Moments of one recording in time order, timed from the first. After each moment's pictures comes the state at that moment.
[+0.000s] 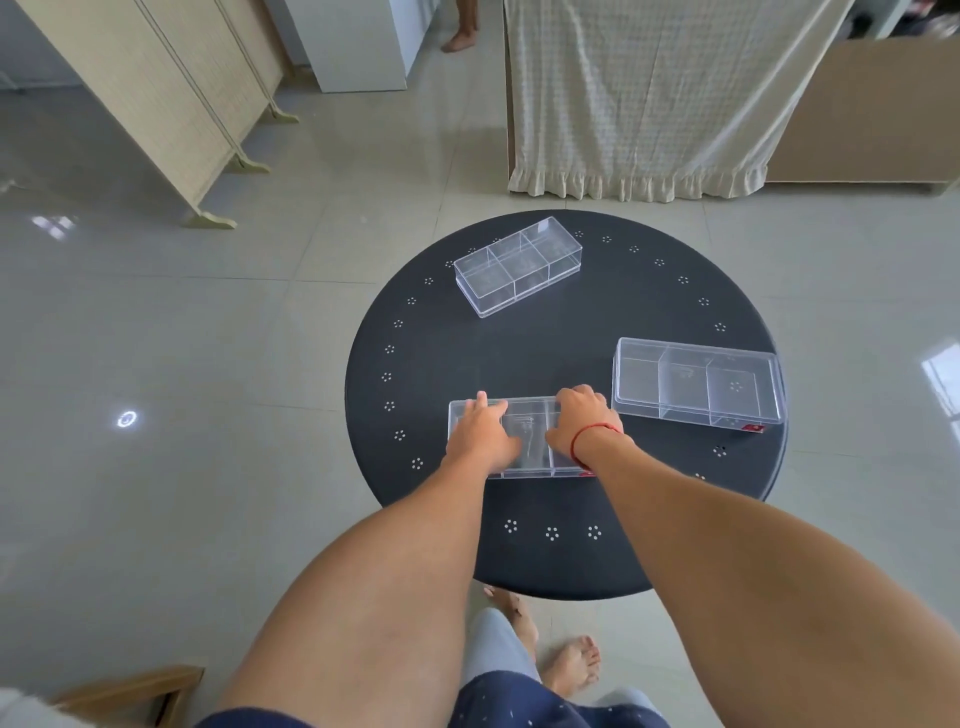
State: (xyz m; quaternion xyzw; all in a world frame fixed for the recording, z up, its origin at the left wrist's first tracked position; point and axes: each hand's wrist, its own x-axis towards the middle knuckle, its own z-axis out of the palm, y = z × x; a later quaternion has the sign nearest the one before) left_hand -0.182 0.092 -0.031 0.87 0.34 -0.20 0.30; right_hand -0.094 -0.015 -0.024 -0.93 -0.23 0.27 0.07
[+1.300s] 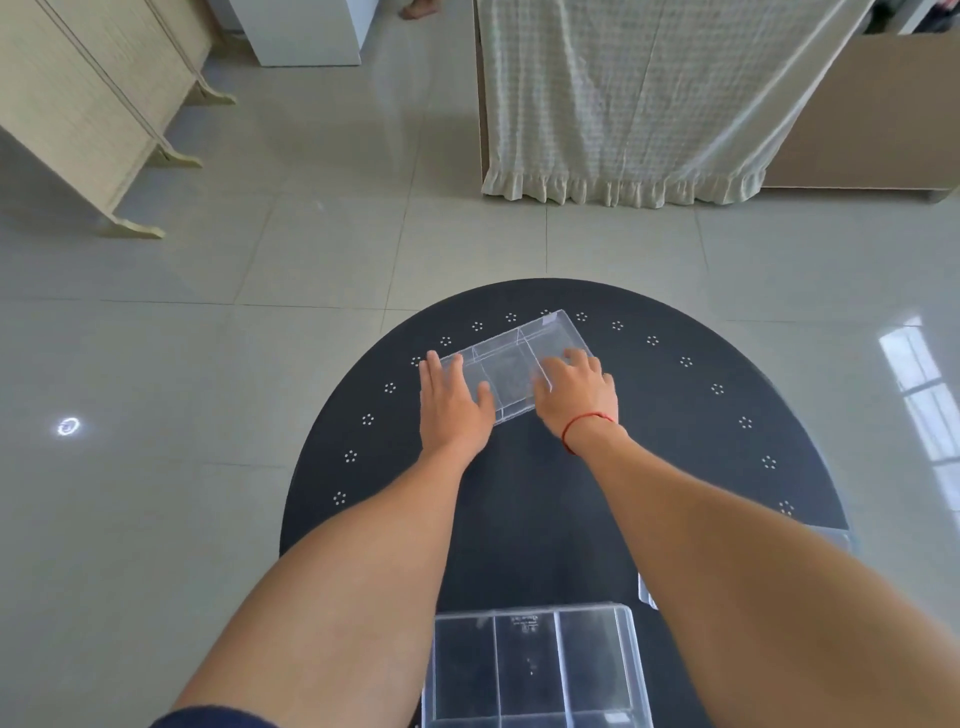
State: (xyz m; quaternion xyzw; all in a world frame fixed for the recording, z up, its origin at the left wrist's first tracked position) left_hand 0.037 0.241 -0.062 0.86 0.39 -0.02 0.32; right_hand 0.122 0.126 -0.040 -0.95 -0.22 0.18 0.12
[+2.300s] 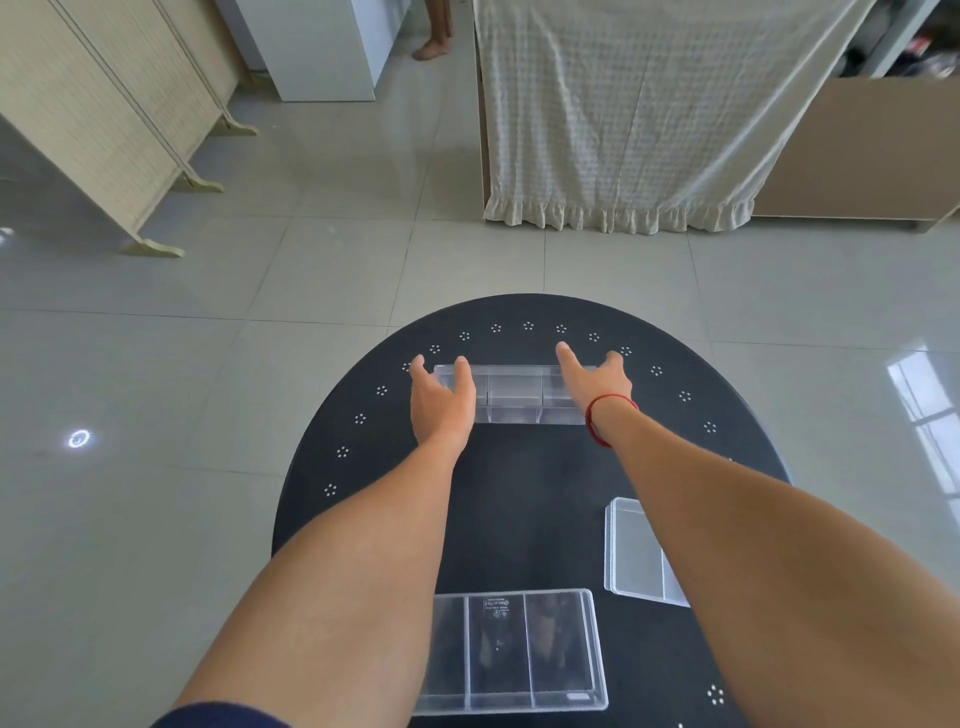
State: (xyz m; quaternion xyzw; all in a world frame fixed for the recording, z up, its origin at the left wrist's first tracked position) left_hand 0.039 0.209 -0.014 0.68 0.54 0.12 0.48; right_hand 0.144 0.083 -0.002 -0.84 0.11 0.28 0.45
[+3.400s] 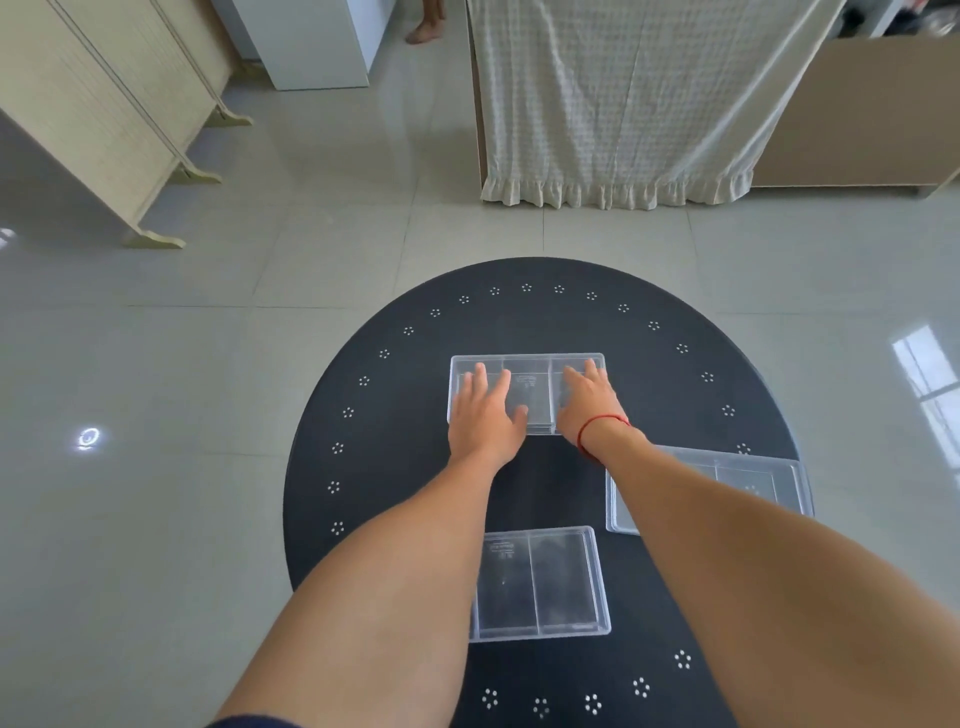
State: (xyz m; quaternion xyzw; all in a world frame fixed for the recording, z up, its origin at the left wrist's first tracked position) left_hand -0.006 0.157 -0.064 0.92 0.30 -0.09 0.24; right_hand 0.082 0.047 -0.049 -0.94 -0.18 0.25 0.16
